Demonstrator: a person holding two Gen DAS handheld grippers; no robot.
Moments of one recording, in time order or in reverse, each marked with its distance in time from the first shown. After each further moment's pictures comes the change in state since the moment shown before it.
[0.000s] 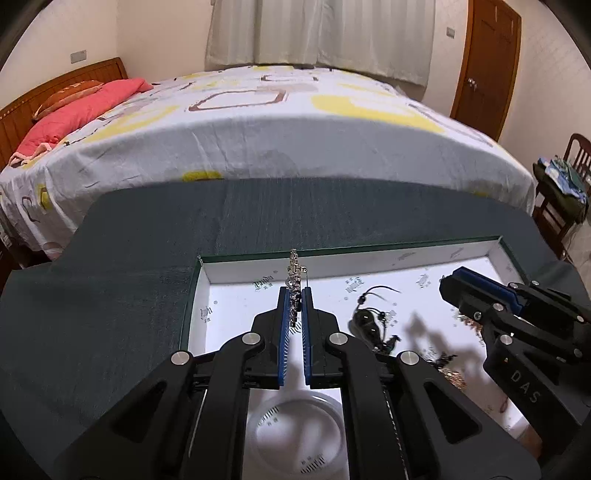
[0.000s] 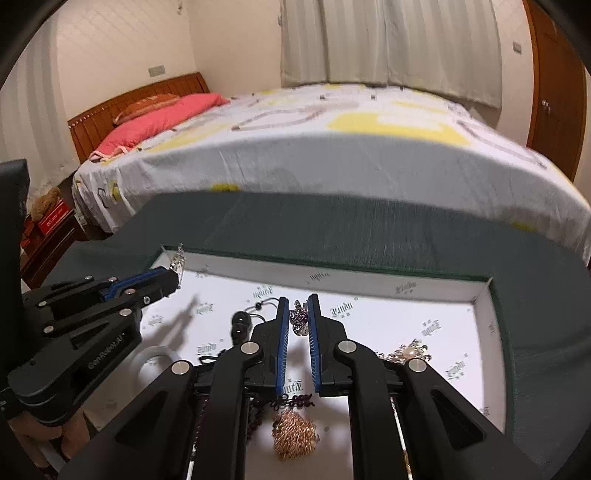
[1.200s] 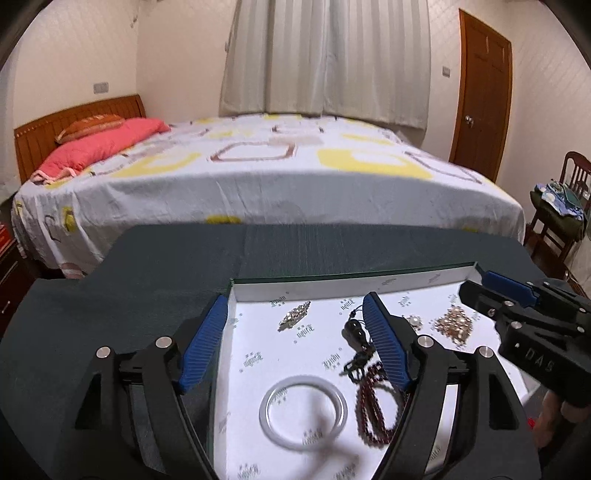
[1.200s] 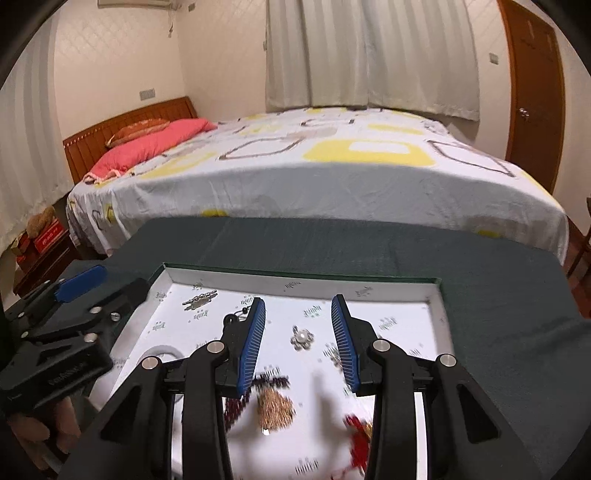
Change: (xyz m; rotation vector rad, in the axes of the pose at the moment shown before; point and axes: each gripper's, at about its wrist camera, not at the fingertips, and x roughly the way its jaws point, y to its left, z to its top) left arm -0.079 -0.002 -0.021 -0.018 -0.227 0.032; right arm -0.070 -0.015 -0.013 0.041 -0.142 -0.050
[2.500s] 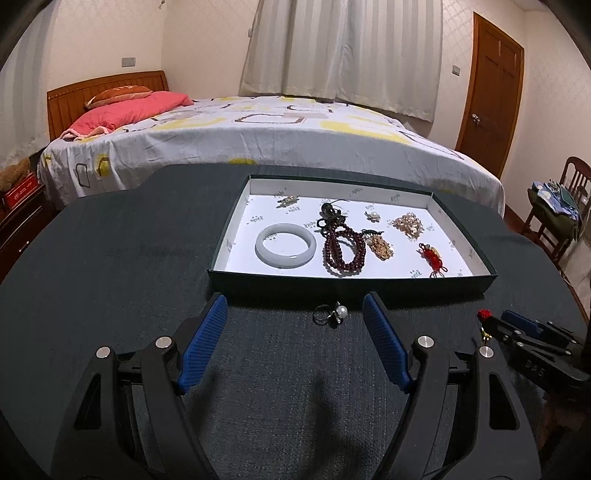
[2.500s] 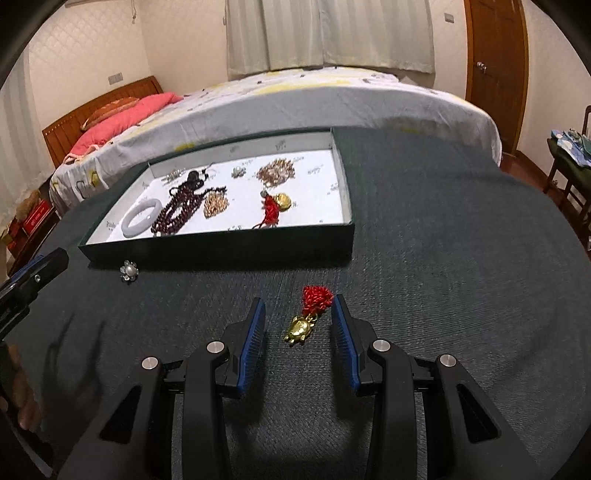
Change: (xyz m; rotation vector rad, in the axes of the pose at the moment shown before) left arm -0.113 -0.024 -0.113 -0.079 0.072 0.030; right arm -0.084 -0.048 -0.139 0.083 0.162 -0.095
